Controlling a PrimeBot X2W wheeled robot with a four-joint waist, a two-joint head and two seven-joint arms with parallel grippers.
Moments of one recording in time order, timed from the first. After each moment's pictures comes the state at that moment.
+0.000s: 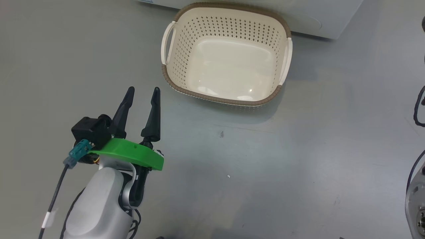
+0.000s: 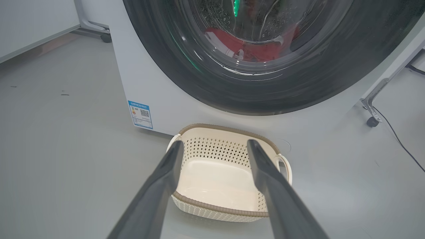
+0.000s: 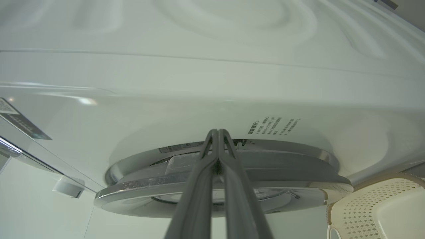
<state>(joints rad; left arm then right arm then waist) -0.42 0.05 -0.38 0.32 -0.65 -0.07 -0.25 -0.95 -0.16 -0.16 0.28 1.44 -0.13 0.30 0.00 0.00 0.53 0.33</state>
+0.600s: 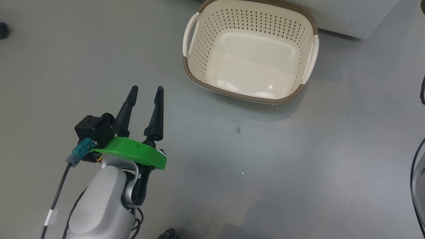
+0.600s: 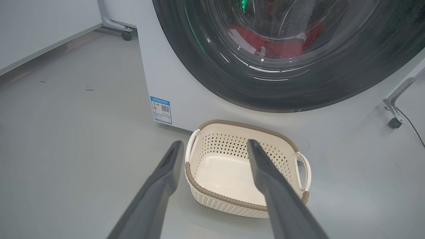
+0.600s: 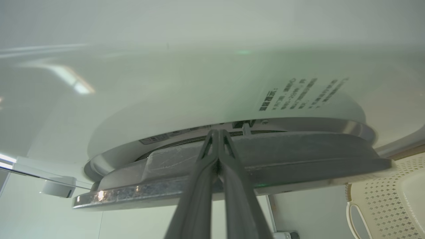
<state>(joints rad) -0.43 0.03 -0.38 0.34 -0.64 -0.08 -0.25 -1.09 -0.17 -0.15 0.44 1.46 -0.13 0.36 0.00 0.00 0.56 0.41</state>
